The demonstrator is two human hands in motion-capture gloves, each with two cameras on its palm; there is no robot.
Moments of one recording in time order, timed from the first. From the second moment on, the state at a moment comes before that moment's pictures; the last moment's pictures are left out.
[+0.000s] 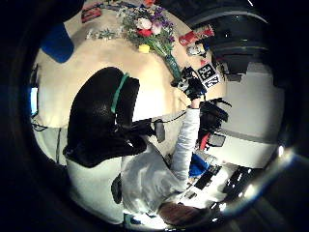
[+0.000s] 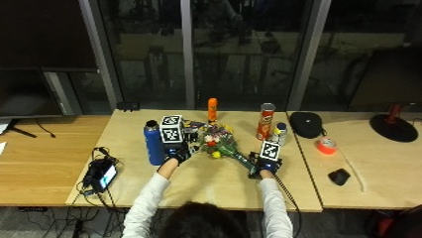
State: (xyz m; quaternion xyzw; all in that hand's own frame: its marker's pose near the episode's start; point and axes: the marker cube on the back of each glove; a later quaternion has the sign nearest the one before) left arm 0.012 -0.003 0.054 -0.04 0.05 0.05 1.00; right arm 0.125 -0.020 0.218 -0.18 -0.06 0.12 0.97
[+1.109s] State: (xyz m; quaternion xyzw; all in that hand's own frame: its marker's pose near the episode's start) left arm 0.012 -0.001 0.050 -0.03 0.04 0.05 1.00; right arm 0.137 -0.016 0.227 -0.21 -0.04 0.17 0.96
